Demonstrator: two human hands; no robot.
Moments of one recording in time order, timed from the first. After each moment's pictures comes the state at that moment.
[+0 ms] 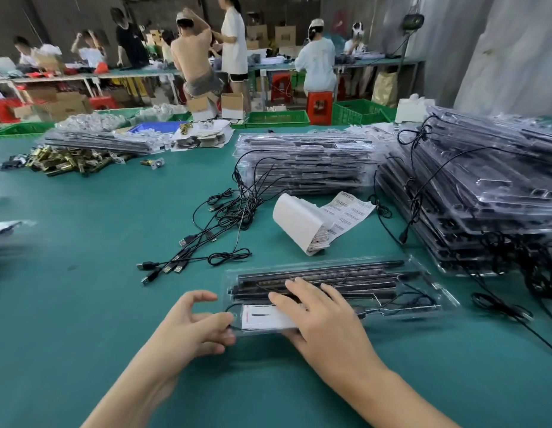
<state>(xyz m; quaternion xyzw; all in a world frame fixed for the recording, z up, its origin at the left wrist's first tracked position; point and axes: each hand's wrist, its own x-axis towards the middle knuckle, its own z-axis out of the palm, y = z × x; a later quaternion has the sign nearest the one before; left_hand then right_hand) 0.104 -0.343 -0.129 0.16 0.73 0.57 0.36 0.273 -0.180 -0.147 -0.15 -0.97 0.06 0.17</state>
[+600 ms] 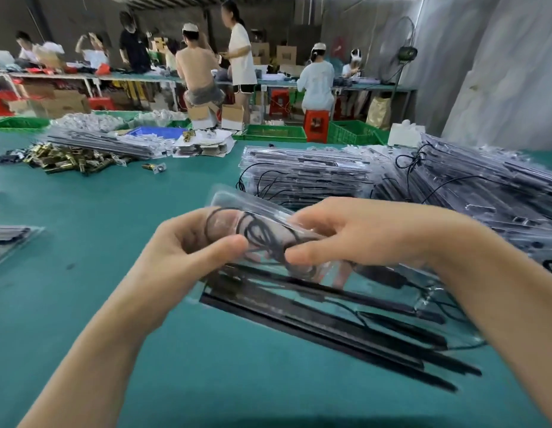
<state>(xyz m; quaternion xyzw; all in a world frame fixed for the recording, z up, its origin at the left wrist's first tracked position) 0.105 -0.330 -0.017 0.49 0.54 0.65 0.20 0.261 -0.143 0.054 -0.05 -0.93 0.36 -0.08</state>
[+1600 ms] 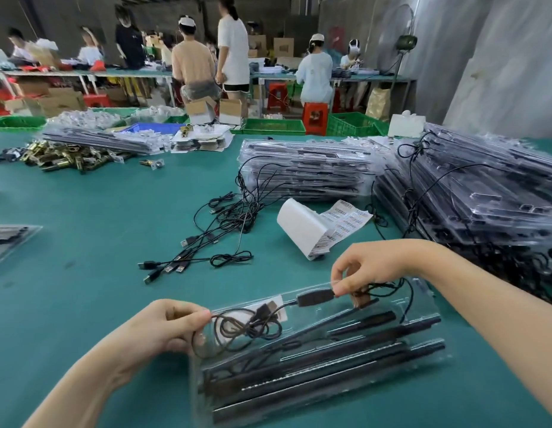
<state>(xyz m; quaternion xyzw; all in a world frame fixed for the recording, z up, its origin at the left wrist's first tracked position) 0.058 -0.372 -0.124 0.30 0.70 0.48 0.43 0.265 -0.054 -0.052 -0.17 -0.90 0.32 -0.23</state>
